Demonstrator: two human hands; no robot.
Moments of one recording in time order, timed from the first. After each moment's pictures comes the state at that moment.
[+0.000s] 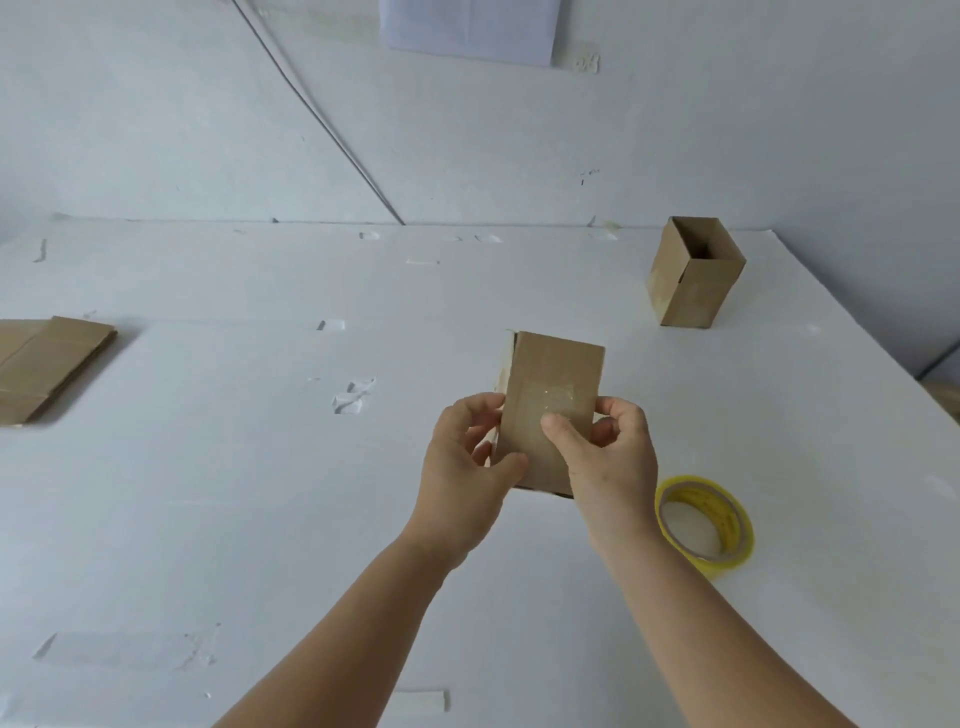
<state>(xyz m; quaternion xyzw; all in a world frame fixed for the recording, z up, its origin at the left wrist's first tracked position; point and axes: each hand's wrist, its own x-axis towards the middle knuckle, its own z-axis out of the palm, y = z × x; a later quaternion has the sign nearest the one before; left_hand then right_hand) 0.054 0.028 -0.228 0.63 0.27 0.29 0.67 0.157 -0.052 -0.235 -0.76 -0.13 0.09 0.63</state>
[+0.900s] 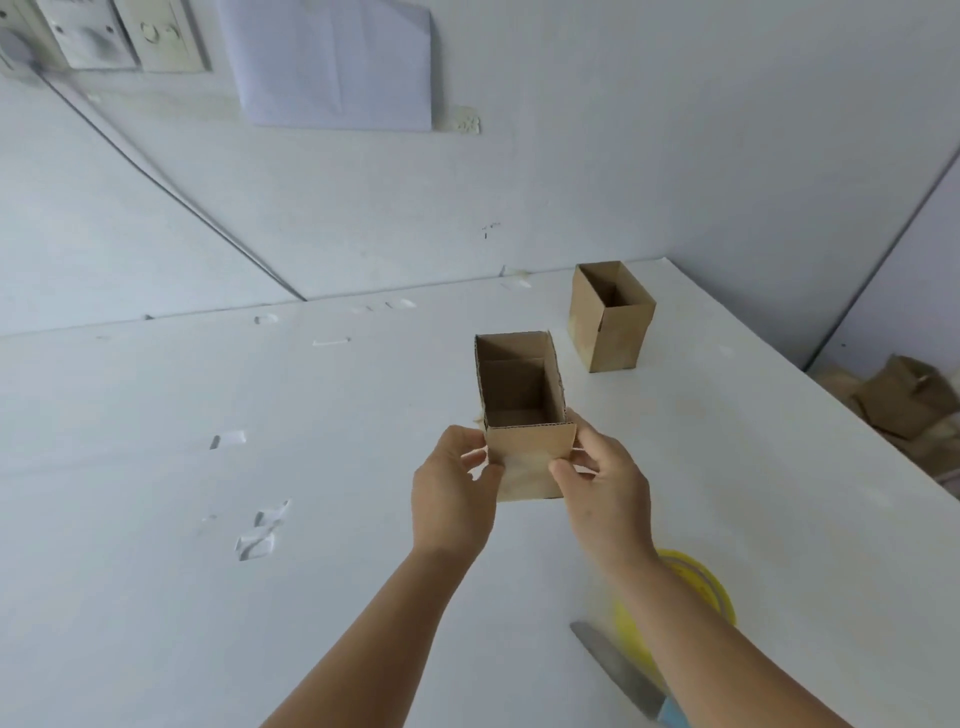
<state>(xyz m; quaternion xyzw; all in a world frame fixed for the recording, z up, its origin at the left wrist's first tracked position) 0.177 0.079 -0.240 0.77 0.27 0.27 0.52 0.250 -0.043 -0.242 -0.82 -0.18 0.00 0.55</state>
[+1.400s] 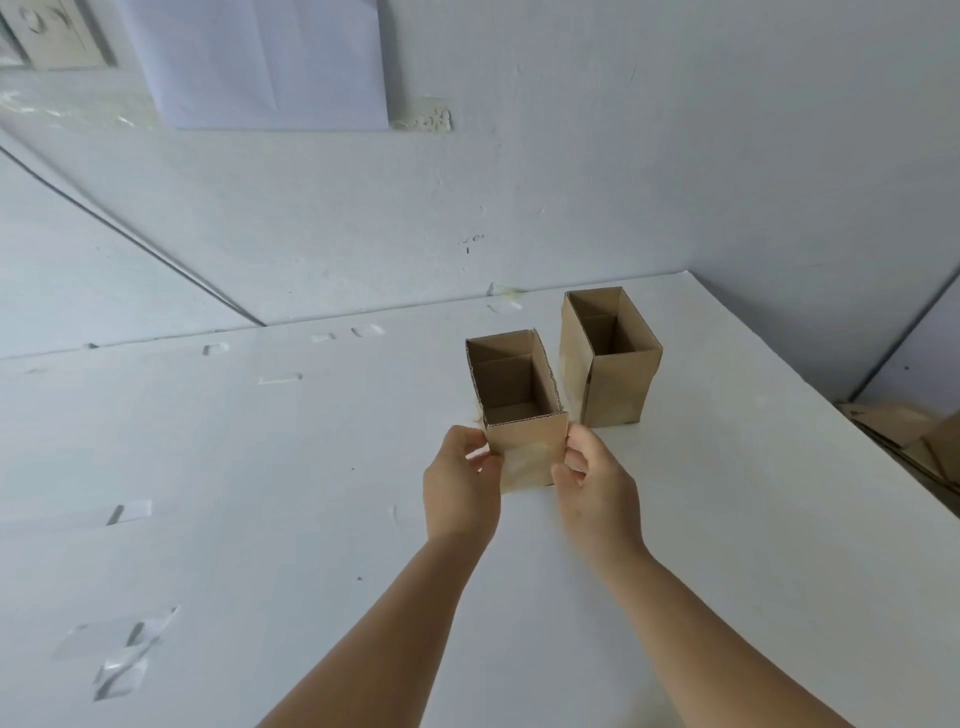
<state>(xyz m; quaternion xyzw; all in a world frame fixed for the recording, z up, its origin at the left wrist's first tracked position) 0.346 0.095 -0.268 0.74 0.37 0.25 0.50 0.410 -0.016 -0.275 -0.84 -0.22 0.03 0.49</state>
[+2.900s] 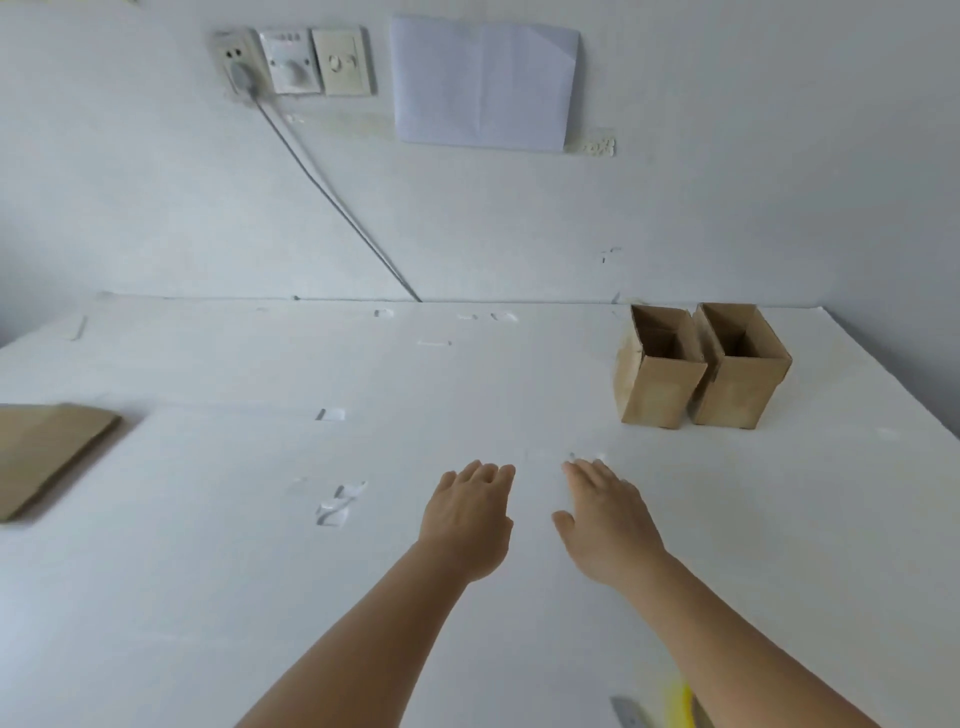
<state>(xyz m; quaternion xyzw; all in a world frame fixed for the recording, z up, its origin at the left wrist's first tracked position) 0.161 0.121 -0.258 0.96 0.27 0.03 0.08 0.283 0.008 -0.260 -0.87 -0.48 0.07 0.10</state>
